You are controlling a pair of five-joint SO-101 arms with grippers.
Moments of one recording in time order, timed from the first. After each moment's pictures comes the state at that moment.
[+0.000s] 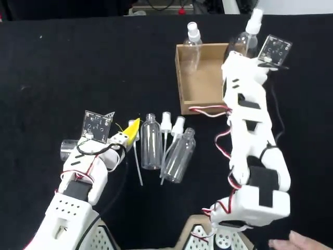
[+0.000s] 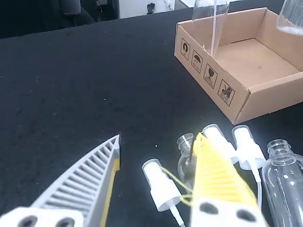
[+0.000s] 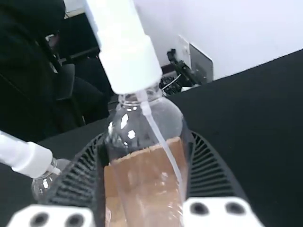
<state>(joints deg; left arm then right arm) 10.5 -71.9 91.8 5.1 -3.7 9.8 4.2 34.1 -17.6 -12.6</state>
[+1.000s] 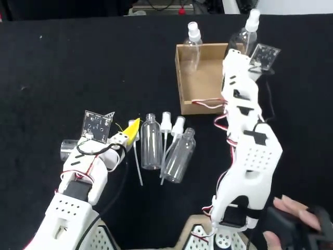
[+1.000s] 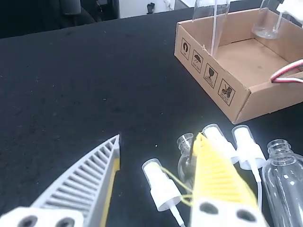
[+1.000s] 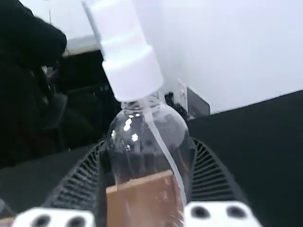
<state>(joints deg) 10.5 -71.9 91.8 5.1 -3.7 11.5 39.5 8.3 -35.3 -8.0</state>
